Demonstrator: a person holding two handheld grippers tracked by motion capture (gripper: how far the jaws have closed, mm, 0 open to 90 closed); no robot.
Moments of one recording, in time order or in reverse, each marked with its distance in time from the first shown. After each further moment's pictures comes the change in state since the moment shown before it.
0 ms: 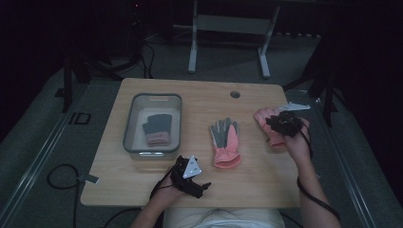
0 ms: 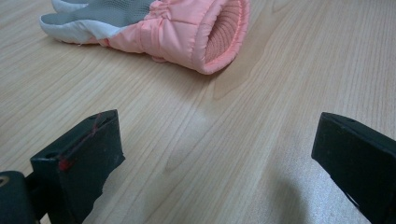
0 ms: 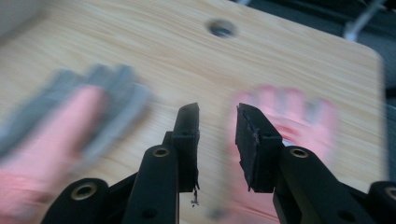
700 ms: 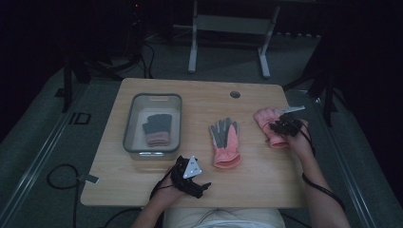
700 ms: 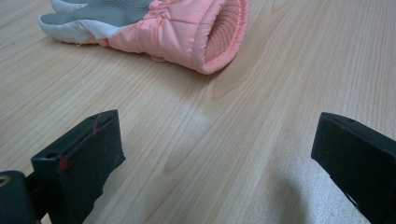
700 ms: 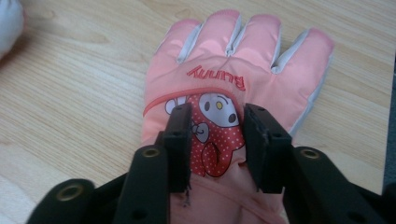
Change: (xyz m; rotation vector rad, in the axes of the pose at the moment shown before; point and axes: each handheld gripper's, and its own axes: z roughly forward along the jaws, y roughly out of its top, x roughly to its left) left arm 0.000 0.000 0.001 0.004 -0.001 0.002; right arm -0.040 -0.033 0.066 0.149 0.000 -0.033
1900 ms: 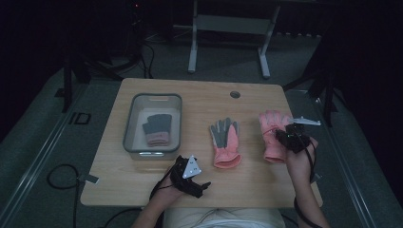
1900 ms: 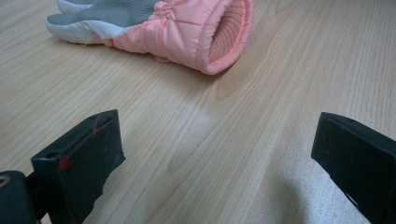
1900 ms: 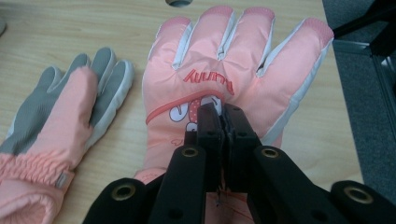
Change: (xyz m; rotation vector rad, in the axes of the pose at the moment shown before) left arm 0.000 0.000 -0.001 -0.007 0.016 -0.001; right arm 0.085 -0.007 -0.116 -0.106 -0.119 0.297
